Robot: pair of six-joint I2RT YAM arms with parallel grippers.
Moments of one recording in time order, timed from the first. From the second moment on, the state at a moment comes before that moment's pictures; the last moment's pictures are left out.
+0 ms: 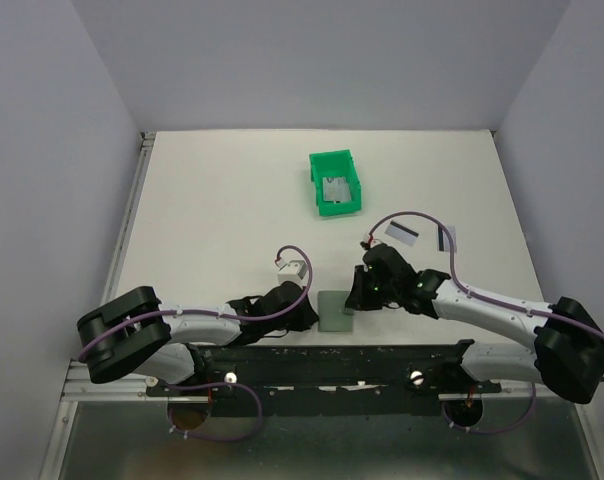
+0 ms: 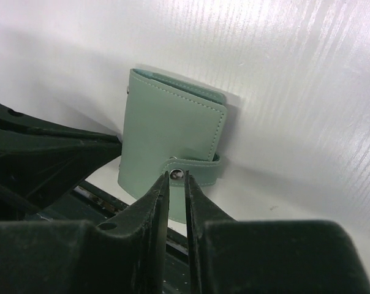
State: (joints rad) left arm -1.09 1.35 0.39 0.27 -0.15 -0.91; right arm 0.83 1.20 0.59 -0.27 -0.05 0.70
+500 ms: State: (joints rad) left arm -1.09 1.35 0.39 0.27 -0.16 -0.91; right arm 0.83 1.26 0.59 -0.28 -0.05 0.70
